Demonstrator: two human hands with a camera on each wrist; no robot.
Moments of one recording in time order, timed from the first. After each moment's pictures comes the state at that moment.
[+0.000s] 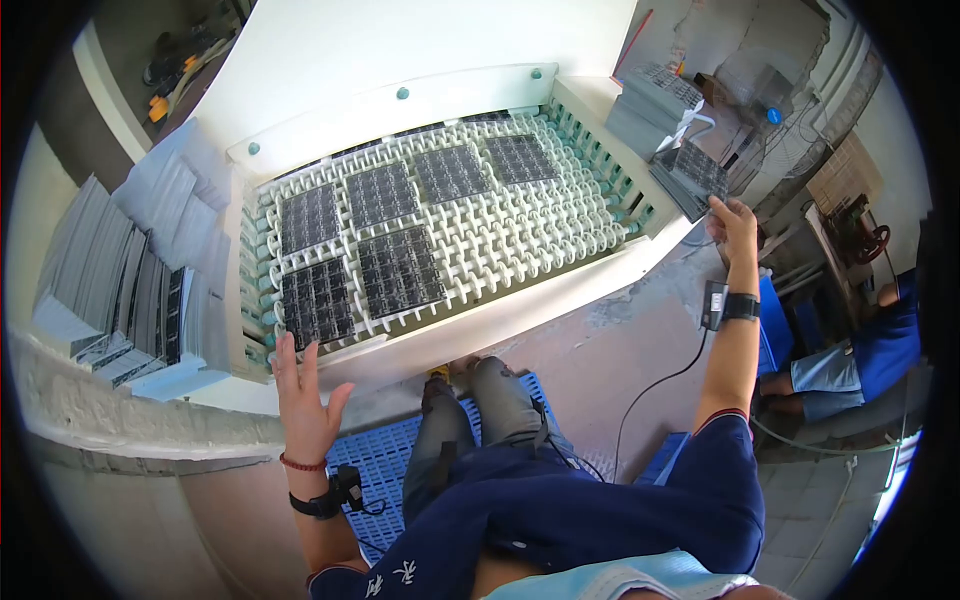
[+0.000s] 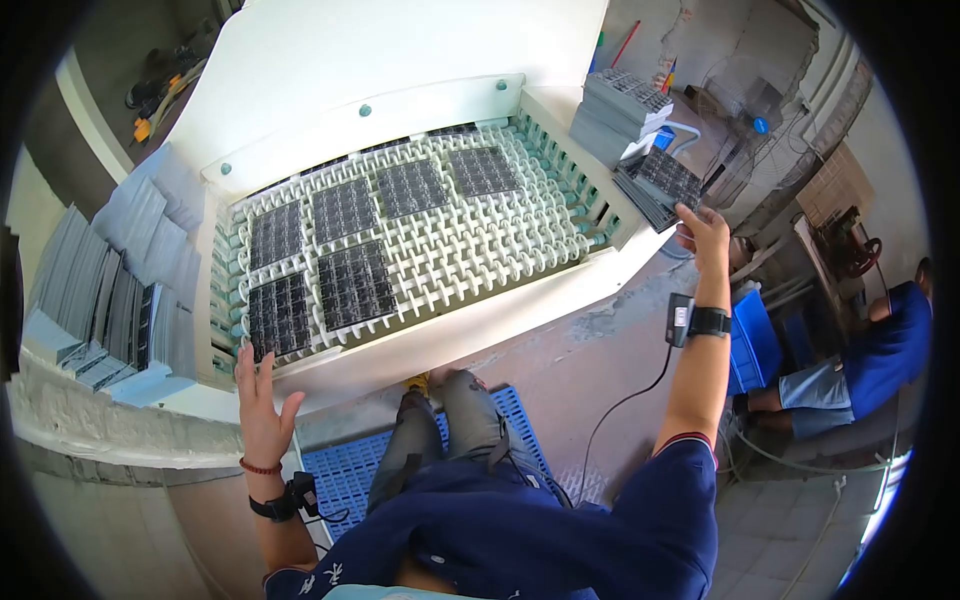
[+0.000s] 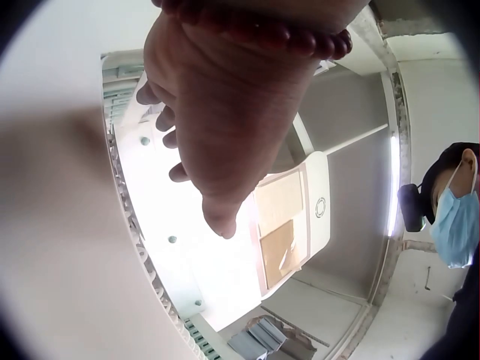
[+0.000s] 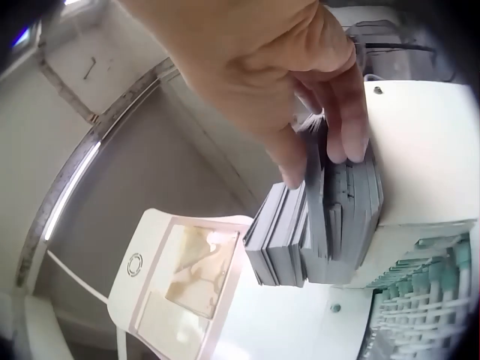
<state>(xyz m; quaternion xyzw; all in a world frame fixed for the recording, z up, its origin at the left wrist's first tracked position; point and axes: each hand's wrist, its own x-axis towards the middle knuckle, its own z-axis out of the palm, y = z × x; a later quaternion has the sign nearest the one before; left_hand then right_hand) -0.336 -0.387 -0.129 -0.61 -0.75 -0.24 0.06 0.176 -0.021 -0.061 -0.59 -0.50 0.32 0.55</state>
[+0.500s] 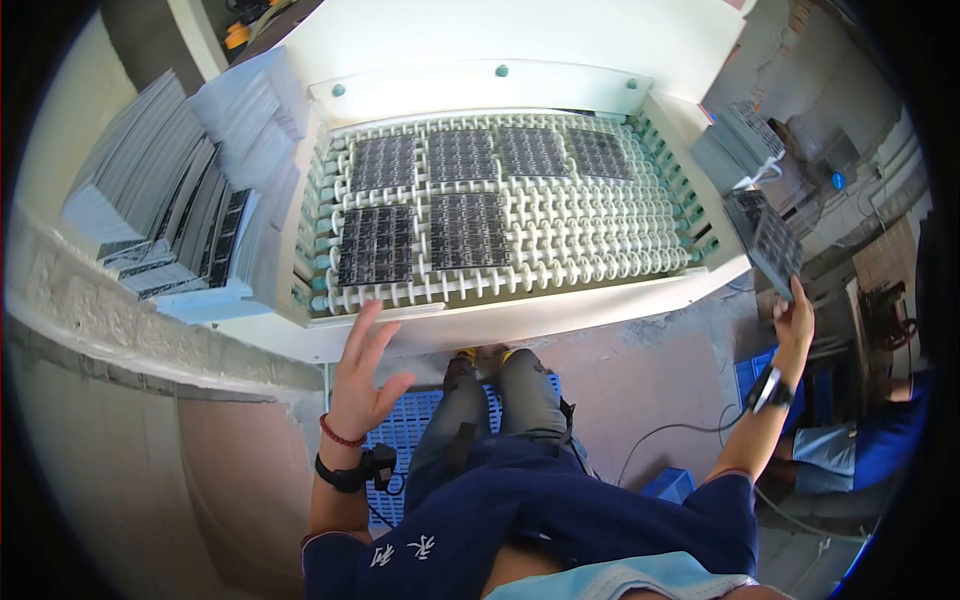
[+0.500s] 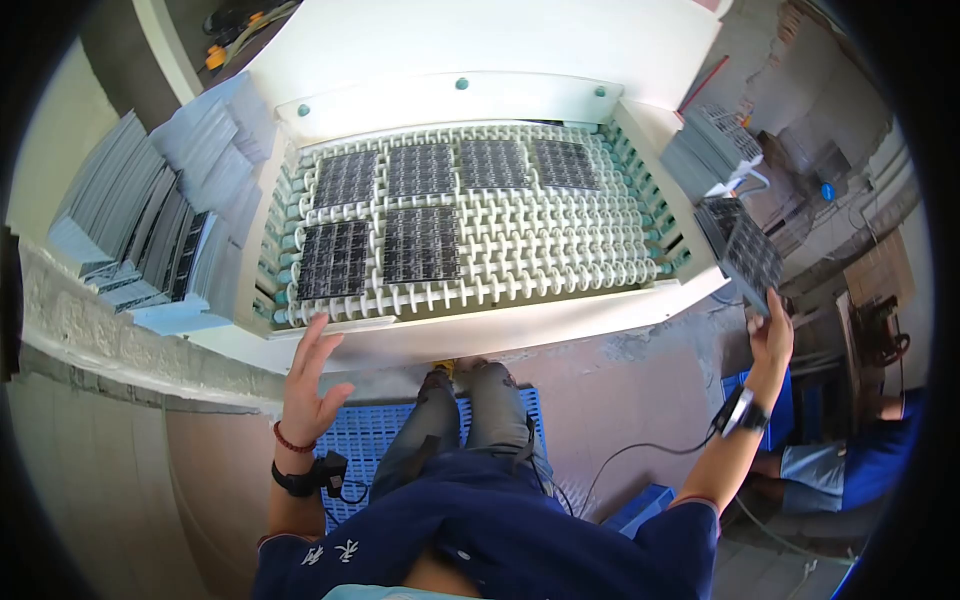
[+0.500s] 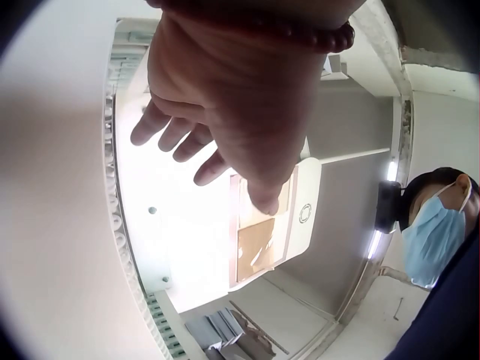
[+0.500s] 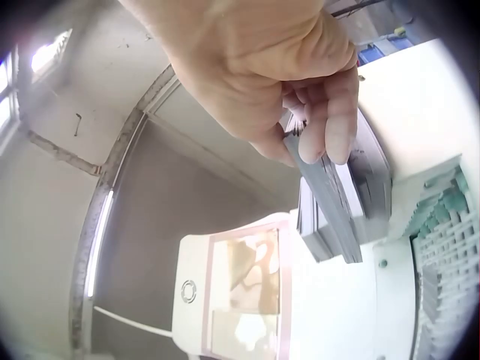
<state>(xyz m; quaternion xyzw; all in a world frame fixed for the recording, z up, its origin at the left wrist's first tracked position) -0.322 -0.399 -0.129 -0.63 -0.66 -0.39 -0.05 0.222 -0.051 -0.074 -0.48 -0.39 0.51 0.60</state>
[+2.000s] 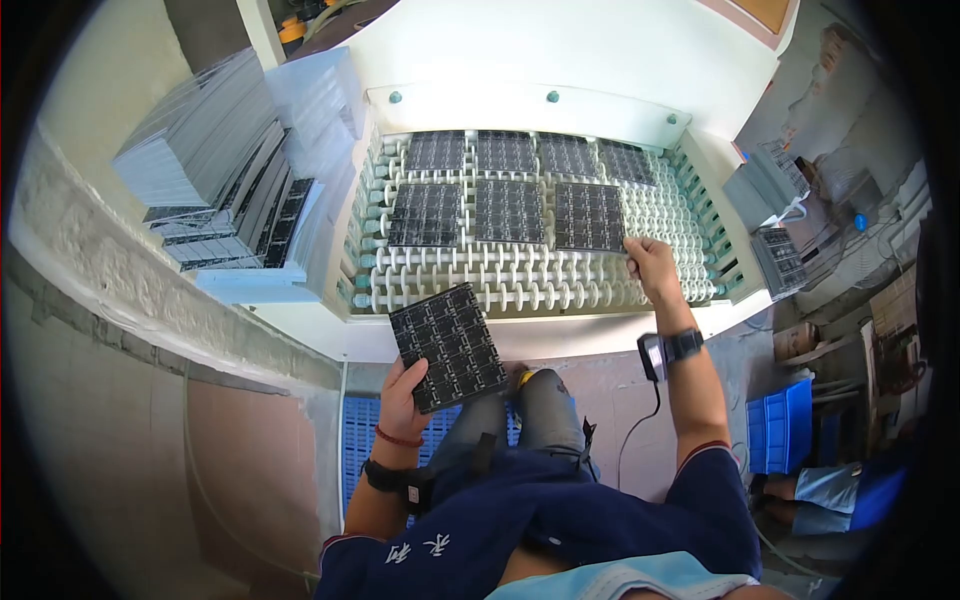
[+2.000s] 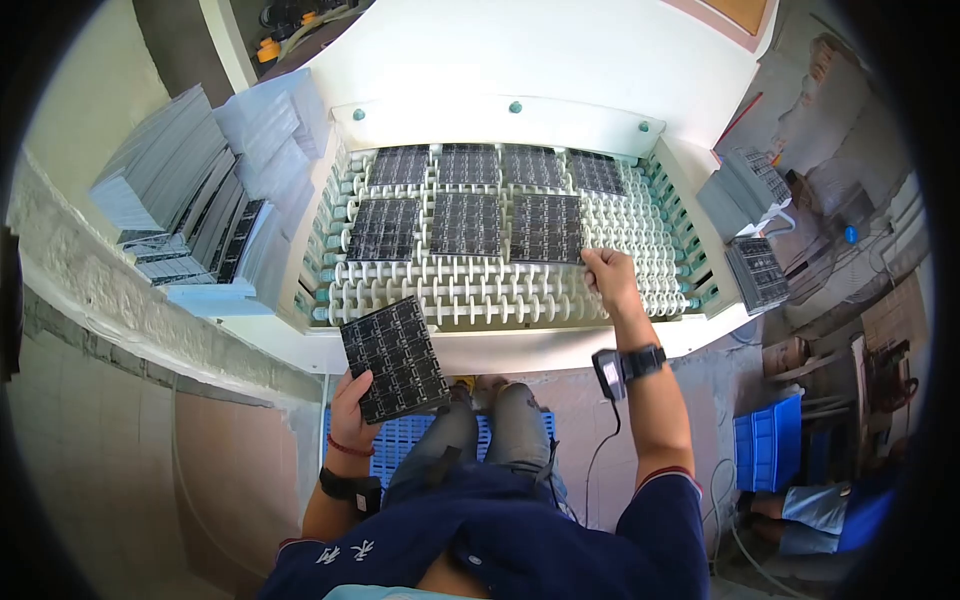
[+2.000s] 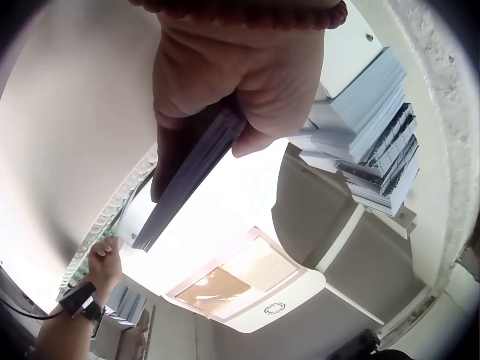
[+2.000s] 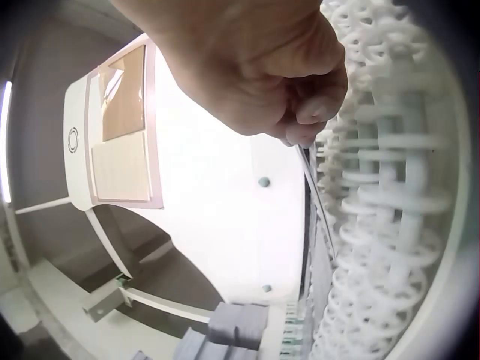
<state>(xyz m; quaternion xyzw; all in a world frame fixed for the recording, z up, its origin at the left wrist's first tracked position) -0.294 -0.403 -0.174 -0.09 -0.27 -0.82 -0.49 -0.092 -0.060 -0.147 -0.42 -0.63 0.57 0.32</state>
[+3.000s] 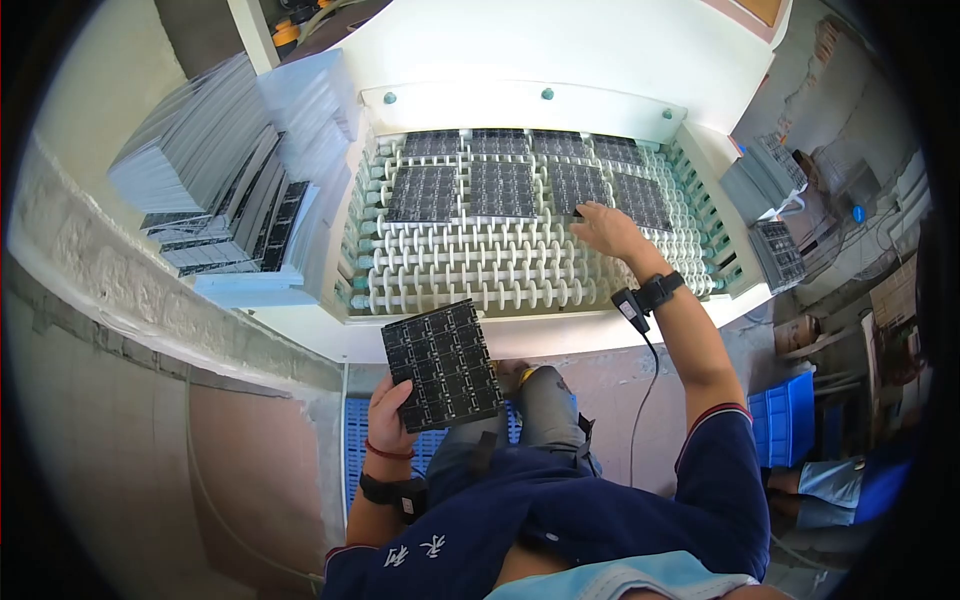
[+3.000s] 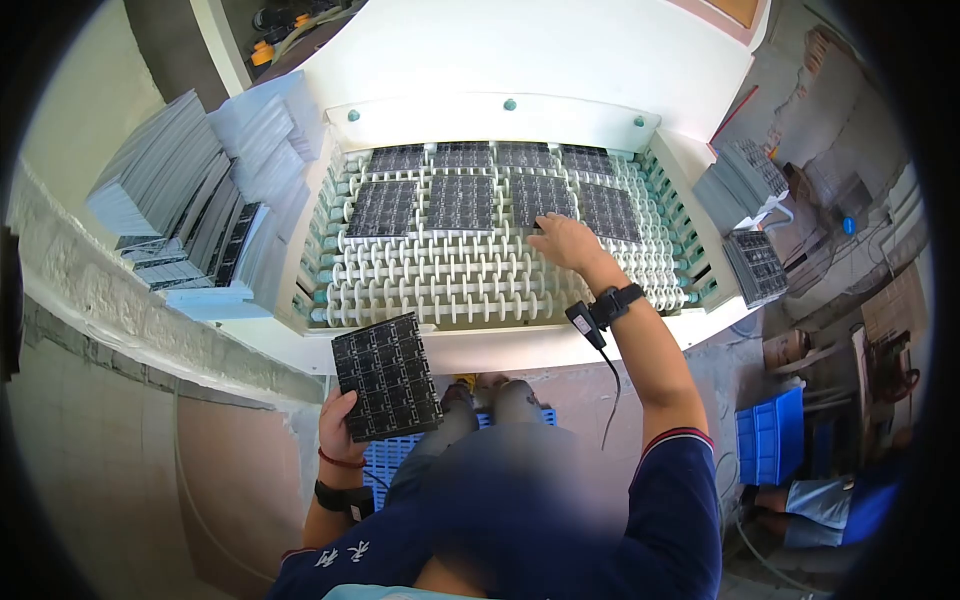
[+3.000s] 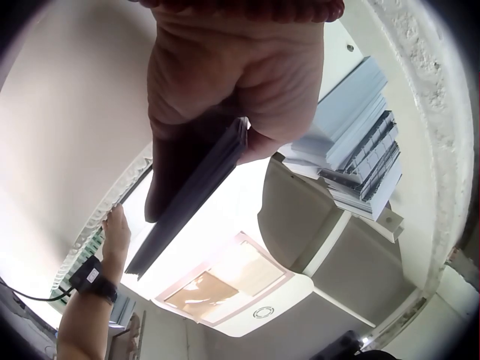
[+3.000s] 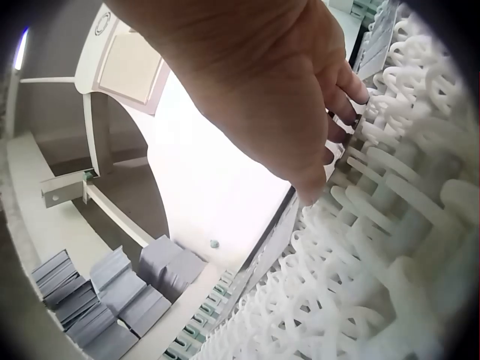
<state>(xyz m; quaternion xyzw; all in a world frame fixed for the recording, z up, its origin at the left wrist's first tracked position) -0.295 -0.429 -0.175 -0.10 -0.27 -0.82 -0.49 -0.160 -0.042 -0.130 -0.30 -0.95 0.06 0.04</state>
